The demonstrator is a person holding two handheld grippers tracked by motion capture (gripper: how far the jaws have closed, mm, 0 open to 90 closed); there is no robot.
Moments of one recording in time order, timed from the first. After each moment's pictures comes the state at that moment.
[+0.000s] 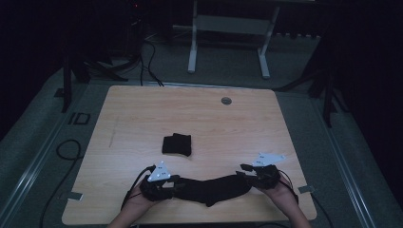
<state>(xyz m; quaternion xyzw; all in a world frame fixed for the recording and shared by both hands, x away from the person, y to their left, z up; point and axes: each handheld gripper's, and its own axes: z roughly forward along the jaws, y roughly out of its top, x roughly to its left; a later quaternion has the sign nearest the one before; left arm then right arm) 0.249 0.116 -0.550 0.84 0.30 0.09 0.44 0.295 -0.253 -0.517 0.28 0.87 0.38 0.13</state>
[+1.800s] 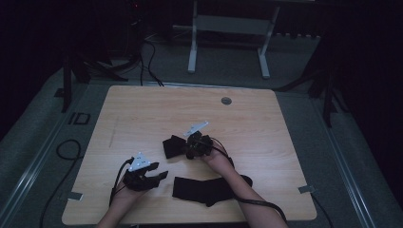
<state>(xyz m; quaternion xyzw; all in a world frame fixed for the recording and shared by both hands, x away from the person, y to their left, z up) 0.269 0.166 -0.554 0.79 0.41 0.14 0.44 0.396 -0.060 -0.532 0.24 0.91 0.34 0.08</state>
